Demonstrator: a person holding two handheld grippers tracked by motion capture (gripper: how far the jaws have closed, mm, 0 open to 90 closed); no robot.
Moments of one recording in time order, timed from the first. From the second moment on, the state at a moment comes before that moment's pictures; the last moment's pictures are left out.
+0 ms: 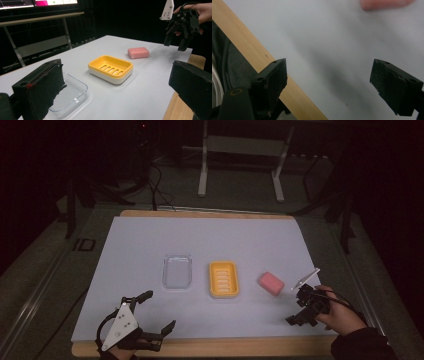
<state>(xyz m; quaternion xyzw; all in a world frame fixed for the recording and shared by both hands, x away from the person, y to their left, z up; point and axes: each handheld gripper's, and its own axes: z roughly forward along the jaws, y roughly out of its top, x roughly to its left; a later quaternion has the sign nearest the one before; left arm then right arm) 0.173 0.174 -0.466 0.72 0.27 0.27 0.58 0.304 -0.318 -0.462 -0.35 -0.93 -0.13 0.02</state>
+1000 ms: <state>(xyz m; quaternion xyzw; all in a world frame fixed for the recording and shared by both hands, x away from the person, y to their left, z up) 0.173 0.173 -0.466 0.72 0.27 0.27 0.58 0.336 -0.323 -0.466 -0.36 -0.93 -0.01 0.02</state>
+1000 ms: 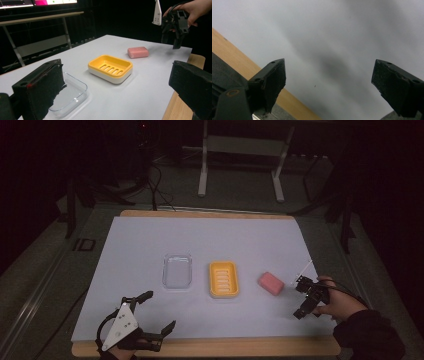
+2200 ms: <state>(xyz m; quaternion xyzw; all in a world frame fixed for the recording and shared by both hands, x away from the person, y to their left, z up) 0.174 0.173 -0.466 0.72 0.26 0.27 0.58 0.384 -0.296 -0.467 -0.29 -0.95 -0.13 -0.05</state>
